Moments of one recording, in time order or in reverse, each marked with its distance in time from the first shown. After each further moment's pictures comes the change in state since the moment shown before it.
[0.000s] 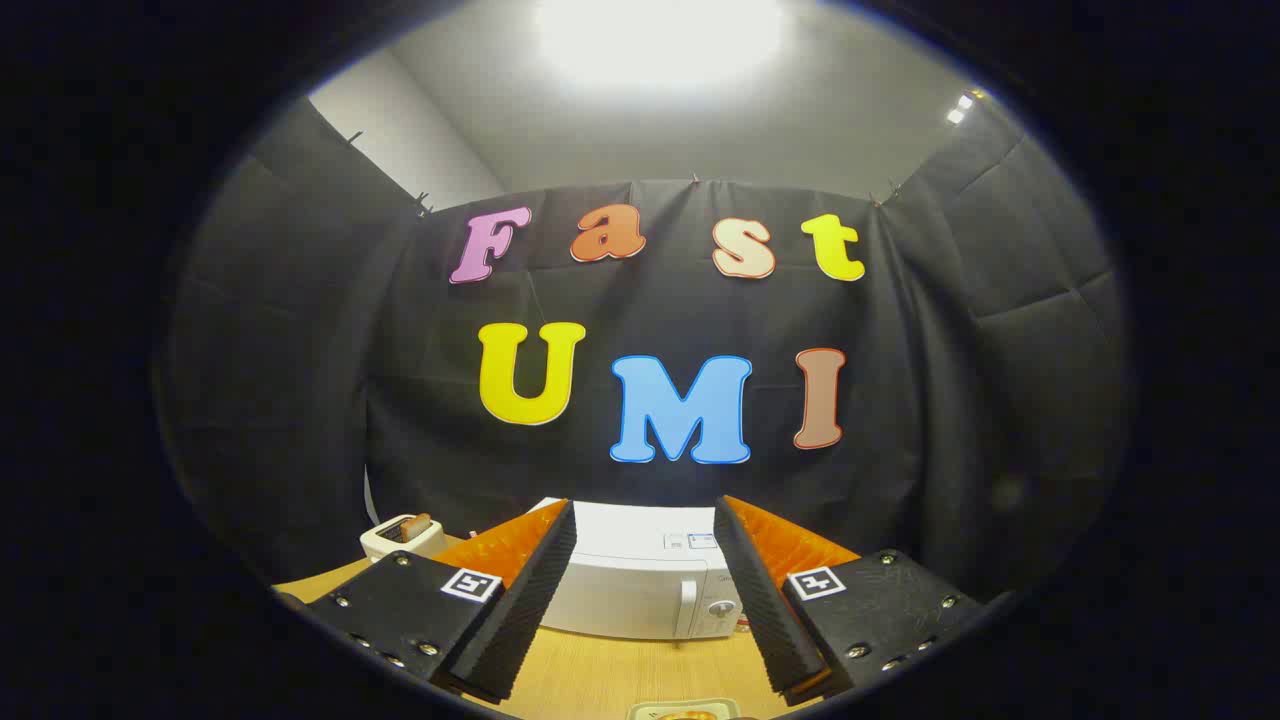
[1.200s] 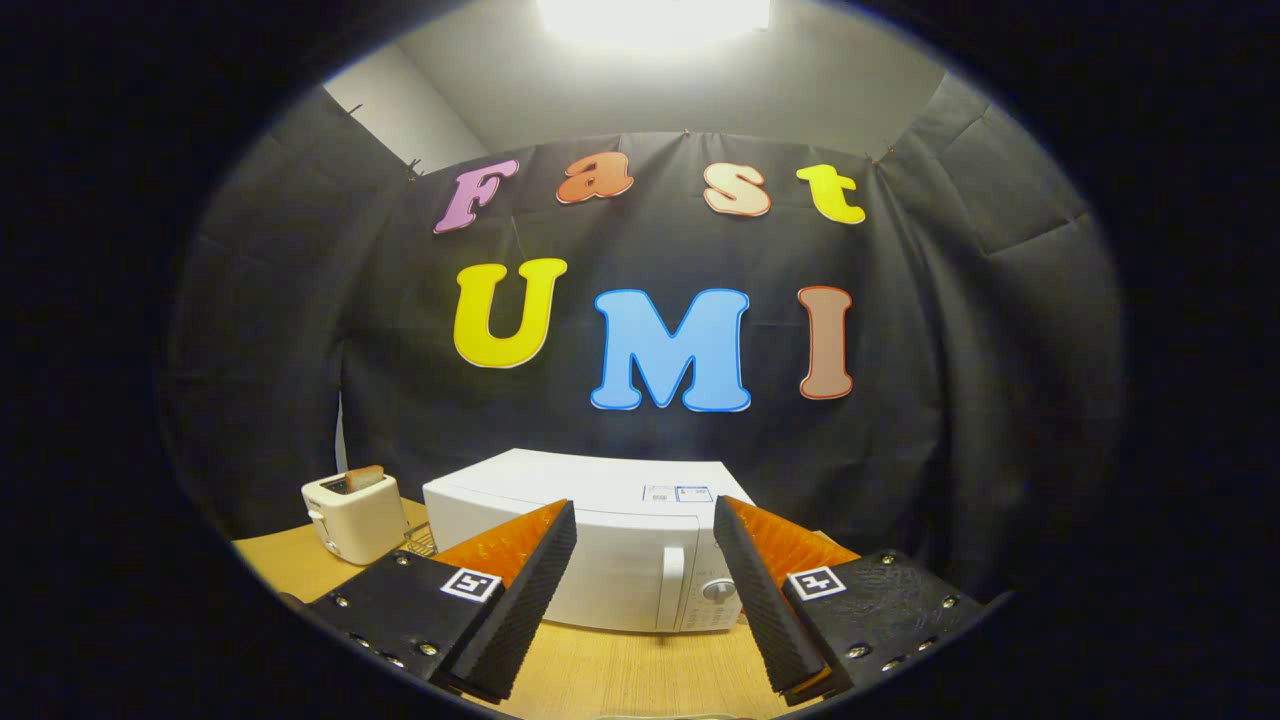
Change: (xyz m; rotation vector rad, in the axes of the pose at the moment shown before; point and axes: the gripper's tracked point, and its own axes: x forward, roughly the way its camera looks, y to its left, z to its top) arm 0.088 -0.037 -0.150 -0.008 0.061 -0.008
